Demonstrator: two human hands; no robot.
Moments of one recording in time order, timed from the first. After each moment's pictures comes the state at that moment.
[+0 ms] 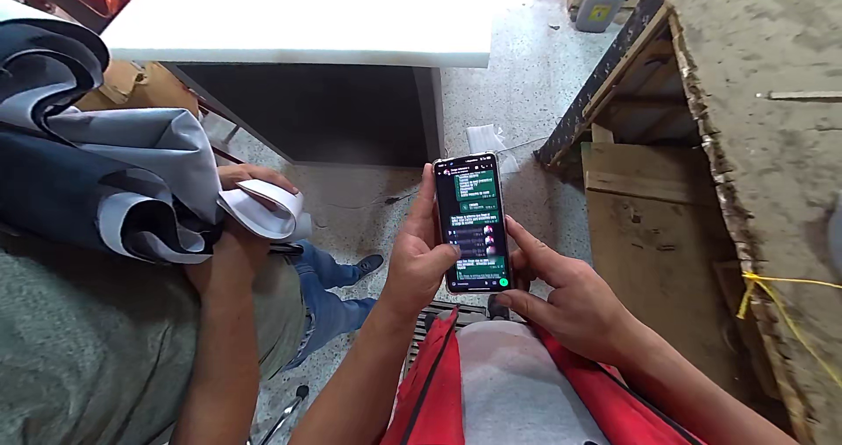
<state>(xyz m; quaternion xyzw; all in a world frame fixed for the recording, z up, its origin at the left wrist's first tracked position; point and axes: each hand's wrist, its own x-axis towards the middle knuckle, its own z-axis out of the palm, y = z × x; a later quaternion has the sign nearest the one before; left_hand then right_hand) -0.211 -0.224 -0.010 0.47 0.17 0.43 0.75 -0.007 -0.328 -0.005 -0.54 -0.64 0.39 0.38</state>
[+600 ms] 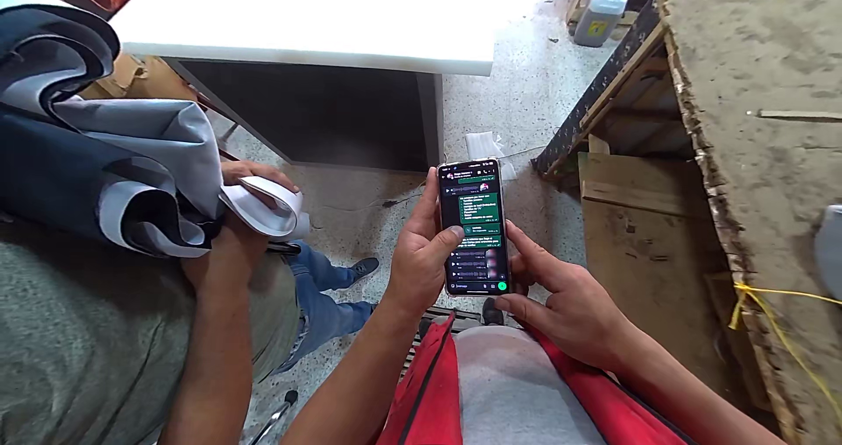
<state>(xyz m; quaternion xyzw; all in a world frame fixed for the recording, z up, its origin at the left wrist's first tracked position) -0.207 -0.224 -0.009 0.45 0.22 0.45 0.74 -0.009 -0.326 -0.005 -0.55 -0.65 0.38 0.37</state>
